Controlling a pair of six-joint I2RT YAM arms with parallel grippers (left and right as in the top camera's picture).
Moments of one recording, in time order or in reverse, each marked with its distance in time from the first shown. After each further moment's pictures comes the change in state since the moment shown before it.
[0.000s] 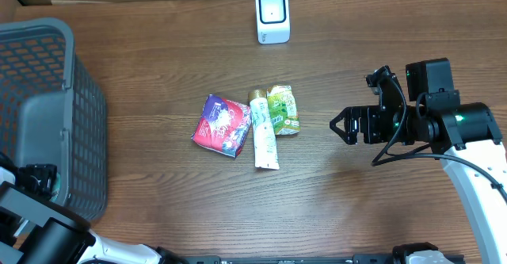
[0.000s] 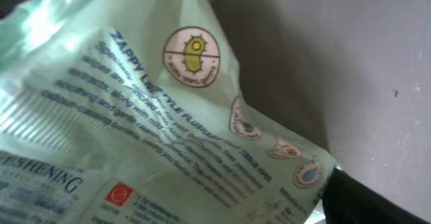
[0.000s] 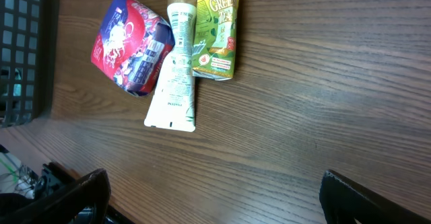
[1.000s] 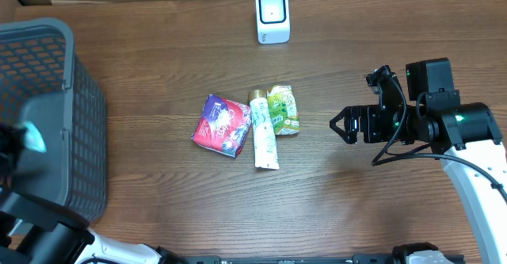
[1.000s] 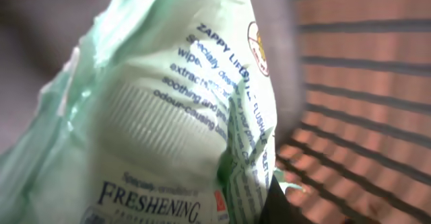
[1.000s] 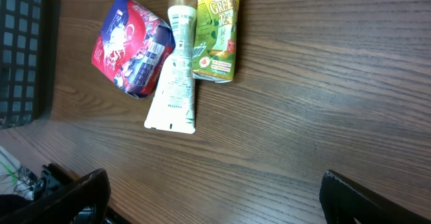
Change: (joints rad) left arm -0.014 0.009 0.430 -0.227 0.541 0.136; right arm 0.000 0.000 0.000 0.008 0.000 0.000
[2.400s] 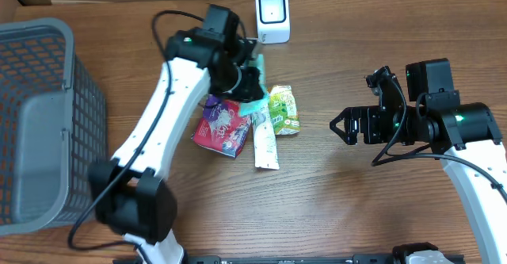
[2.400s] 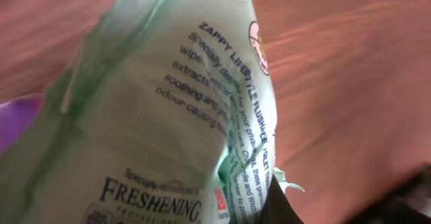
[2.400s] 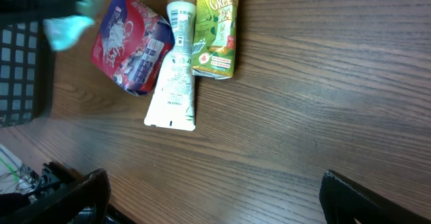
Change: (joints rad) left arm -1.359 -0.018 0.048 -0.121 -0.086 0.324; right arm 0.000 0.000 0.000 -0.012 0.000 0.000
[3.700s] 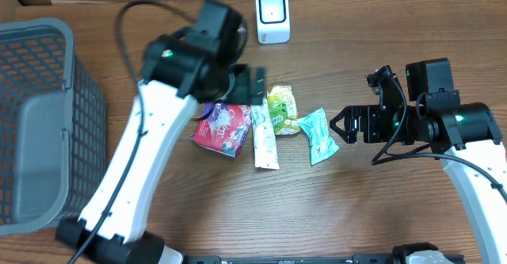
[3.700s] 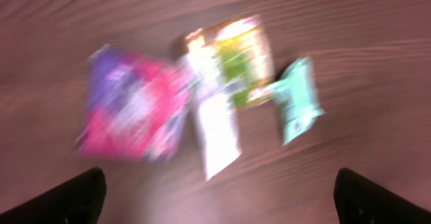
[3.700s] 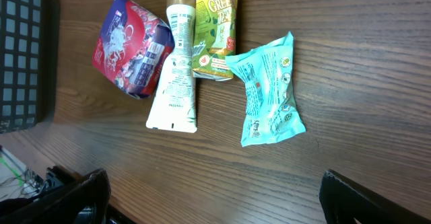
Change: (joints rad) left arm -0.062 -0.202 0.159 -0.282 -0.332 -0.282; right arm 0.000 0.000 0.000 0.008 0.000 0.026
